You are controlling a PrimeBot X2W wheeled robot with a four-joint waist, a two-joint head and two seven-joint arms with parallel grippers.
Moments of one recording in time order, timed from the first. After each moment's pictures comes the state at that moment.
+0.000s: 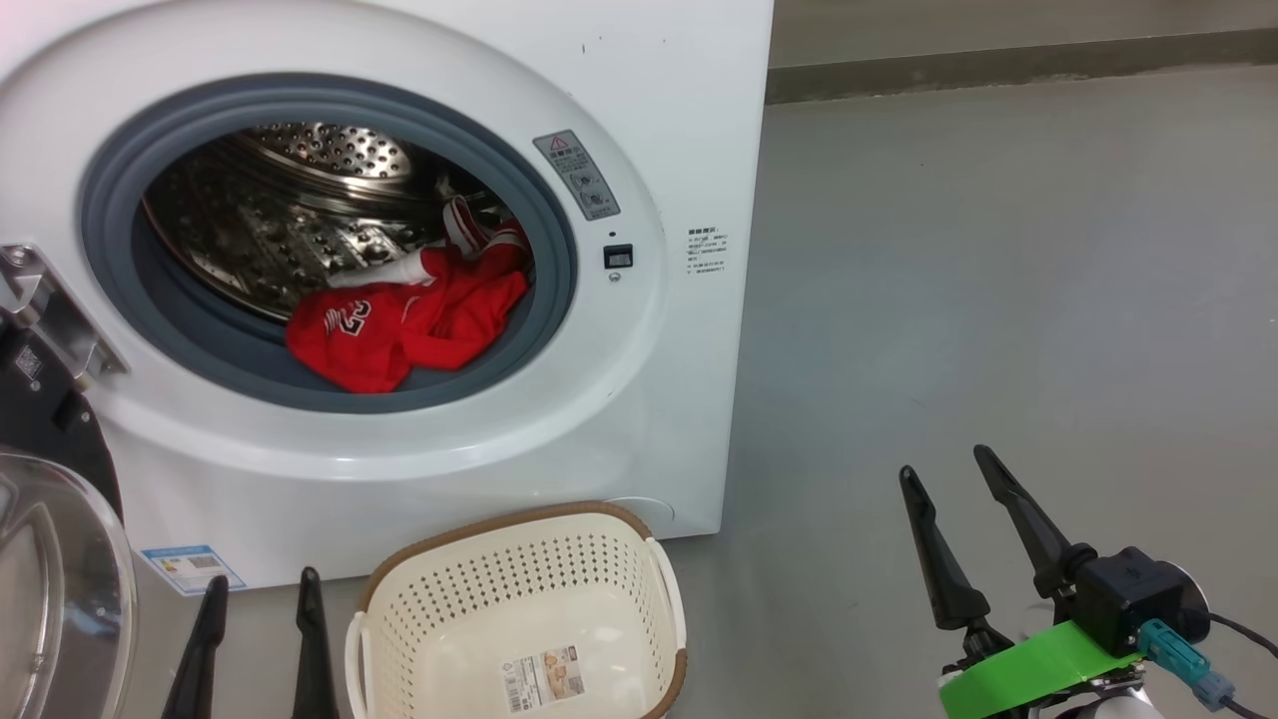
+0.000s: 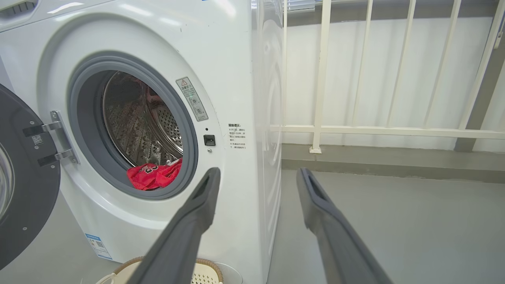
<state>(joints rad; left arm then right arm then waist) 0.15 0.07 0.03 -0.06 -0.18 0.06 -0.26 -0.02 -0.05 0.08 0.14 0.23 0.12 -0.26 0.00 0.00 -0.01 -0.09</state>
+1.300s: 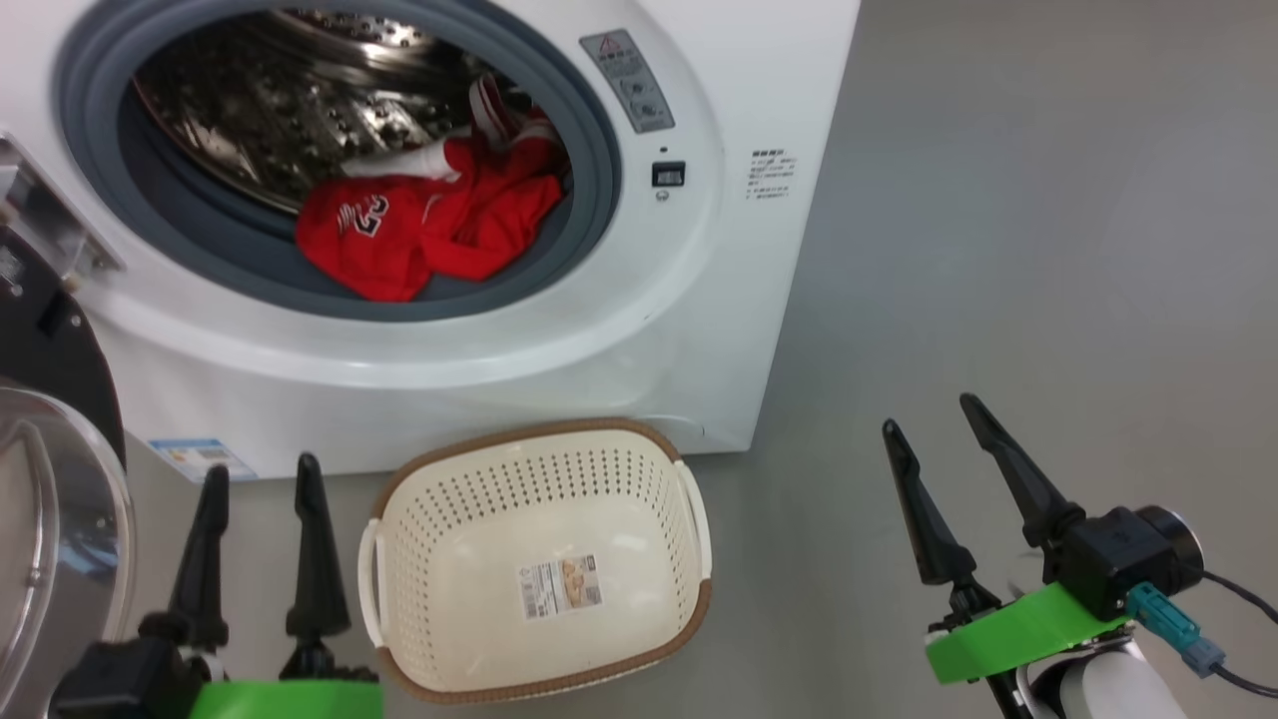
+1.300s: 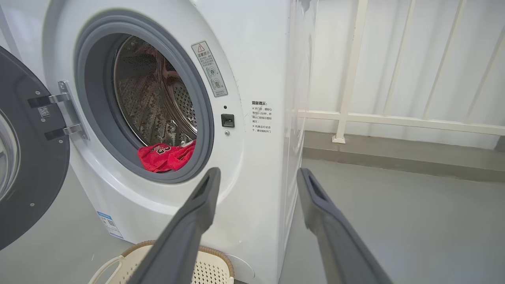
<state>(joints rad) -0.02 0.05 0.00 -0.05 -0.28 0.08 -0.26 -0.09 -0.05 0.10 0.12 0.18 0.12 -0.26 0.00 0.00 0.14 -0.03</state>
